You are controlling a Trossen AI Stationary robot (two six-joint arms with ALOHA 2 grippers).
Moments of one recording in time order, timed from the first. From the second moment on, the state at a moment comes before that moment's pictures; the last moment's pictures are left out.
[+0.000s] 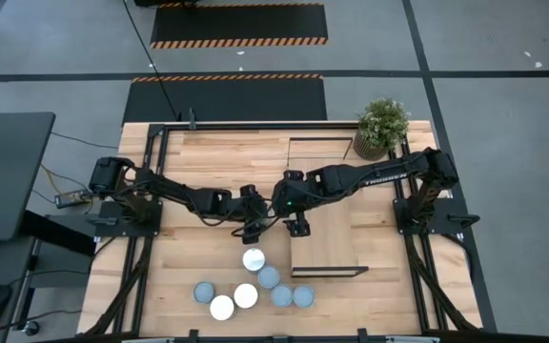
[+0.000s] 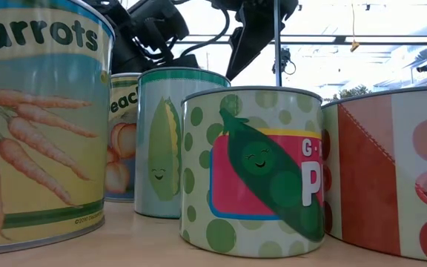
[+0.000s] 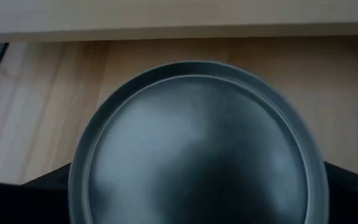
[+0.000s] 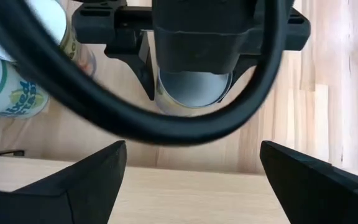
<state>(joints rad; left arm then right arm) -0.08 1.70 0.85 0.01 -0.21 -0.04 0.11 1.79 1.57 -0.85 0.14 -0.04</state>
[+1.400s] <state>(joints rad) -0.35 1.24 0.75 -0.48 -0.60 -0.27 0.11 1.85 1.56 -0.62 0.13 -0.08</state>
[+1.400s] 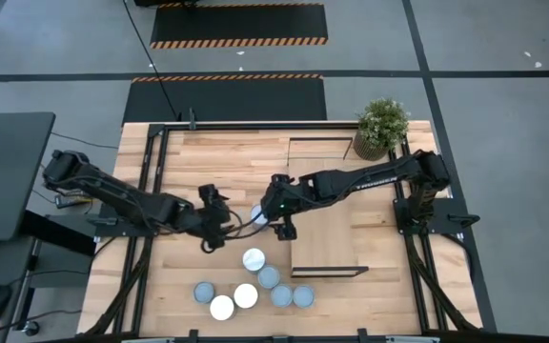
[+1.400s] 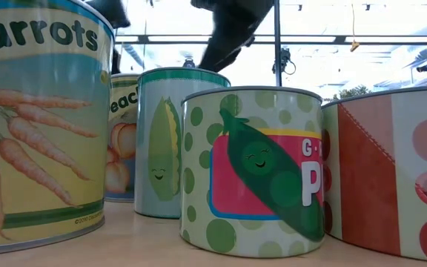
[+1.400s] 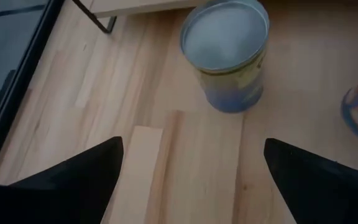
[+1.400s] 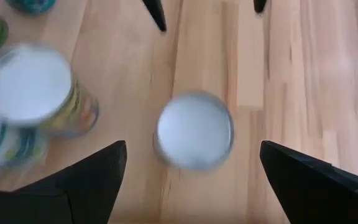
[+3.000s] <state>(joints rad) -0.33 0.79 0.42 0.29 -0.59 -0.09 0.05 2.01 1.56 -0.48 0.03 -0.18</state>
